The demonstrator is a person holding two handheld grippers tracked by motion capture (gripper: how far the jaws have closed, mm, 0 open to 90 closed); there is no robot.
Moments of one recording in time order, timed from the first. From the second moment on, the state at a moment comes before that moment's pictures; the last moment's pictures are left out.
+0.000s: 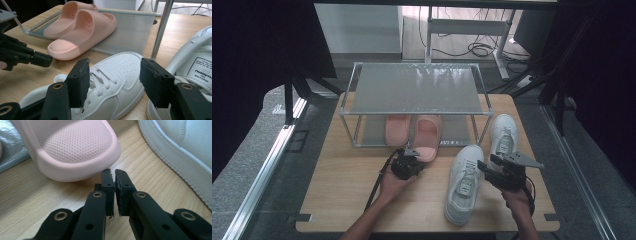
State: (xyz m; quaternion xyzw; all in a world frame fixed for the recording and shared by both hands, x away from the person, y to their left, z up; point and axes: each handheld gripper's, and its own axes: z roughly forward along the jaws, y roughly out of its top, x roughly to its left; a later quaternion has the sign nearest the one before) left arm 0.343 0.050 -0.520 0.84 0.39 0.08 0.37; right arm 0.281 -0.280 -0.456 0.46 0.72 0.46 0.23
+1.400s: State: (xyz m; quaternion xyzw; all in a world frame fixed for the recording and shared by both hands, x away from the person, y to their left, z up) left arm 0.378 0.062 -0.523 0.82 0.44 0.08 0.37; right arm 0.282 -0.280 -0.457 0.46 0.72 0.46 0.23
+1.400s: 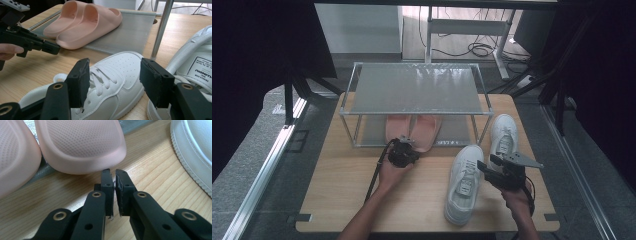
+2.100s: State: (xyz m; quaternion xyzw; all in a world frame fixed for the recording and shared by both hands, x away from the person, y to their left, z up) left arm 0.377 0.037 -0.500 0.83 0.40 0.09 0.38; right arm 0.281 -0.282 -0.456 0.47 0.72 0.46 0.23
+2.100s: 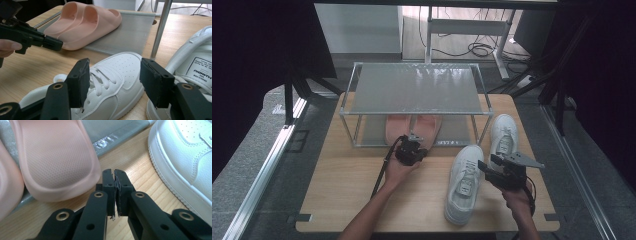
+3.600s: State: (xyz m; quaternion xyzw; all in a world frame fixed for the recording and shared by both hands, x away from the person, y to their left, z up) left arm 0.402 0.013 -0.499 0.83 0.40 0.13 0.37; right arm 0.281 -0.282 -0.458 0.47 0.72 0.46 0.23
